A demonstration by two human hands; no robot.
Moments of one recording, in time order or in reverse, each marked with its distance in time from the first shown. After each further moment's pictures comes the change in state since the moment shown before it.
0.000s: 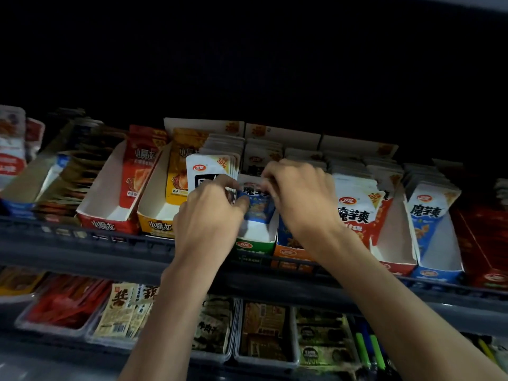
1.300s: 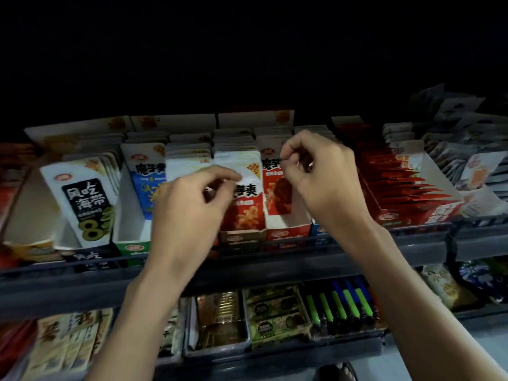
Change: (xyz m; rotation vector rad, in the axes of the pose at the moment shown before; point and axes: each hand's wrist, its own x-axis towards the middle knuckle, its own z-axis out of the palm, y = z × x) left_hand -0.048 0.091 0.071 -0.332 -0.088 0.399; right_hand -0.084 0.161 -0.036 0.507 0.342 0.239
